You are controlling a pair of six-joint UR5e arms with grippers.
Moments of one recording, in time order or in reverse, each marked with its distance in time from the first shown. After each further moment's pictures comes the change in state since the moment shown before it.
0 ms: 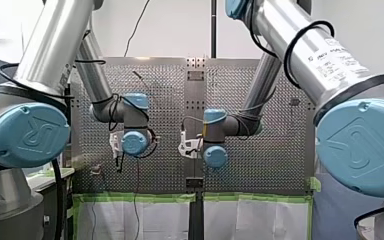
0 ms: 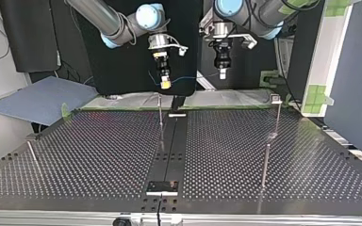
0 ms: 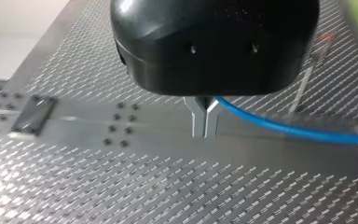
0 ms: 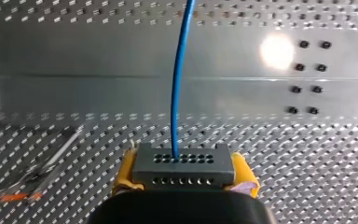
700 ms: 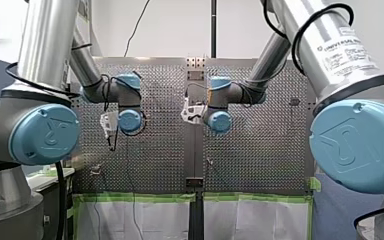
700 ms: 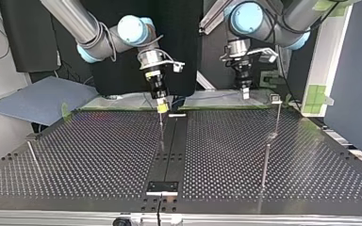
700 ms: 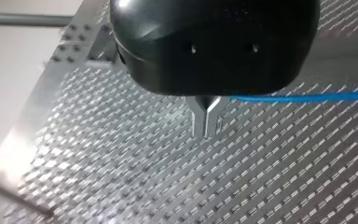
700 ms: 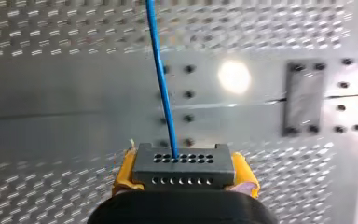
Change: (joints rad) left arm 0.172 0.173 0.077 -0.173 0.019 -0.022; right arm -0.068 -0.180 -0.133 0.179 -0.177 0.015
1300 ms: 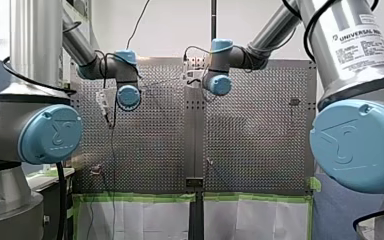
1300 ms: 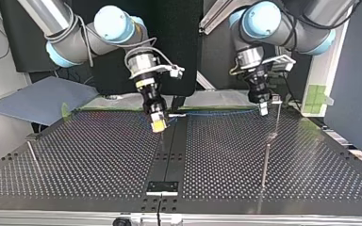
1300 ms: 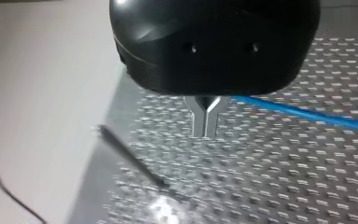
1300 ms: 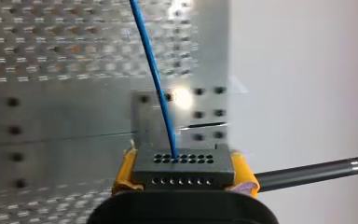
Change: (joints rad) left arm 0.045 0.162 0.119 -0.161 -0.034 -0.037; right arm -0.001 -0.168 -0.127 0.168 -0.063 -0.030
